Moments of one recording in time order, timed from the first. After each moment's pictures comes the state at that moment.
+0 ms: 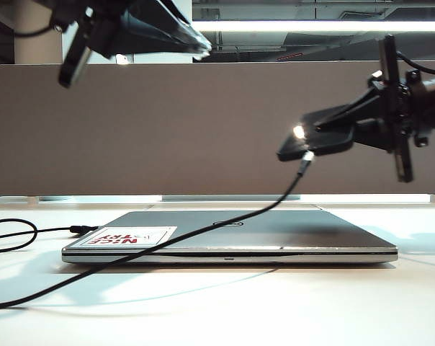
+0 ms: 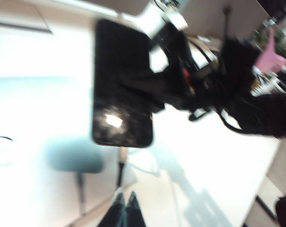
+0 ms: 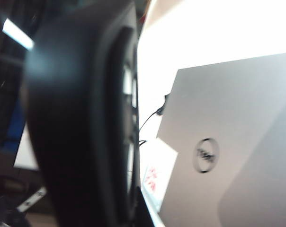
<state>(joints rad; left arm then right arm) -0.79 1.06 0.61 0.22 0.12 -0.56 0.01 1.64 0.78 0.52 -1.12 0.82</state>
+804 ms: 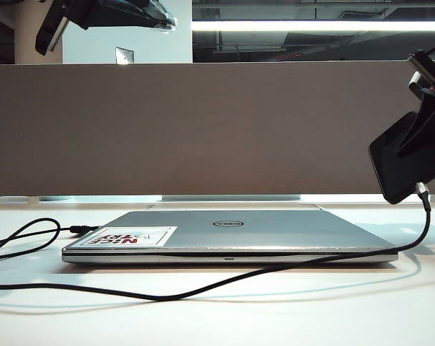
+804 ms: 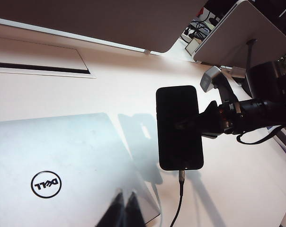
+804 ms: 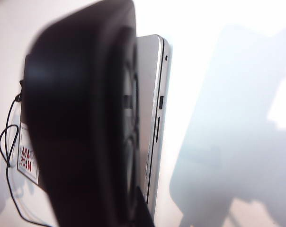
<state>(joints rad) -0.68 1.02 0.71 0.12 0.12 -0.53 -0.16 1.63 1.20 -0.70 -0.76 0.03</state>
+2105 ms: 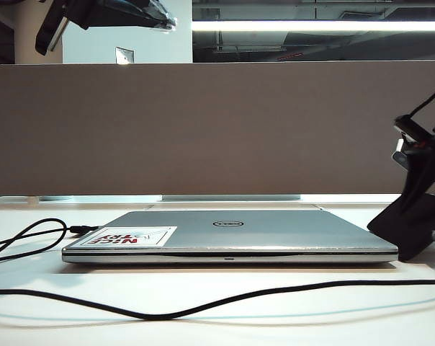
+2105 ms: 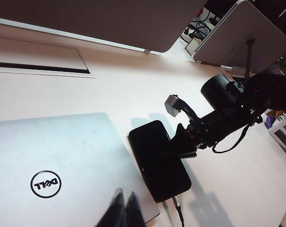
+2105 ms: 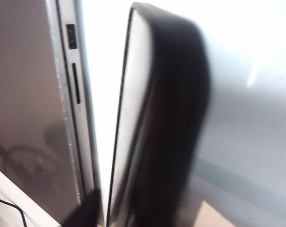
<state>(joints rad) -0.68 1.02 0.71 0.12 0.12 -0.53 -0.12 1.91 1.34 -0.97 -0.65 -0.10</state>
